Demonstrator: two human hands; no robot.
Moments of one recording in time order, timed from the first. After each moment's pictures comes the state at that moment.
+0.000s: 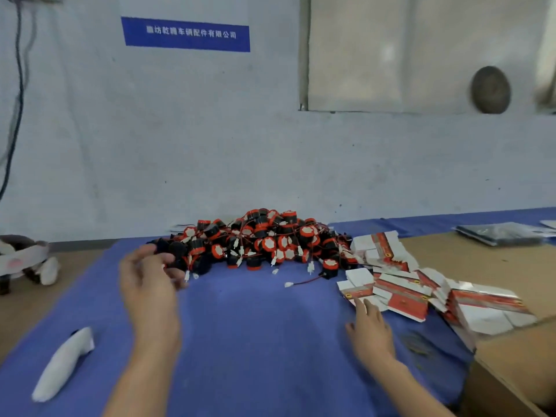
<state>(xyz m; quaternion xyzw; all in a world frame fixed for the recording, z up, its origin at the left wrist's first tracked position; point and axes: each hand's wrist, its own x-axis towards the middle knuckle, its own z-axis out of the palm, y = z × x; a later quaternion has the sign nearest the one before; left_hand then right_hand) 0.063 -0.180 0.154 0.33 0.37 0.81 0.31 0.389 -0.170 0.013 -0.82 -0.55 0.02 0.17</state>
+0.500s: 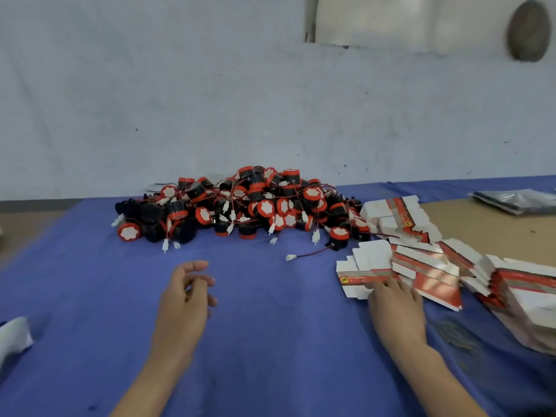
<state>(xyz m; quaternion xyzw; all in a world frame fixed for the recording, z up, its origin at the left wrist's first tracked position) 0.091 -0.084 0.029 0.54 0.52 0.56 0.34 0.413 -0.111 -0.014 -0.84 -0.52 -0.12 0.08</state>
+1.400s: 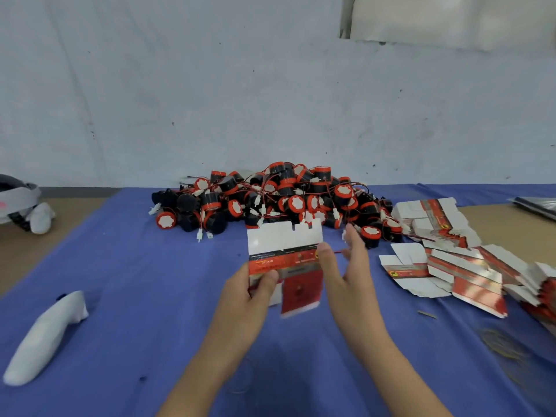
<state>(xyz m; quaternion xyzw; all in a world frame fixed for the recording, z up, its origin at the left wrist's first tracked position) 0.097 -0.111 0.035 0.64 0.42 0.53 0.36 0.257 -0.122 0.045 -0.53 -0.53 0.24 0.61</state>
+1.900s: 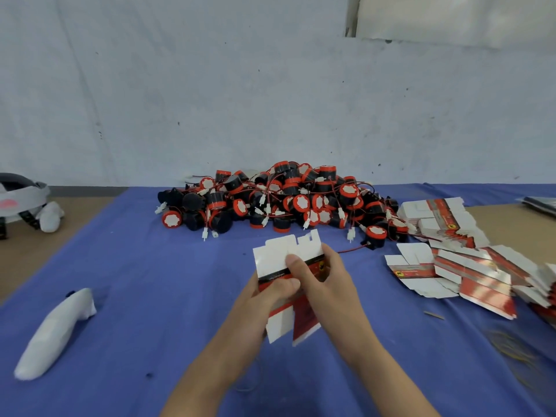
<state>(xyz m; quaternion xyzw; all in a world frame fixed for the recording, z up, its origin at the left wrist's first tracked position) 0.099 -0.123 0.042 0.56 0.31 0.48 0.60 0.235 -0.124 0.043 -0.50 -0.53 0.35 0.59</state>
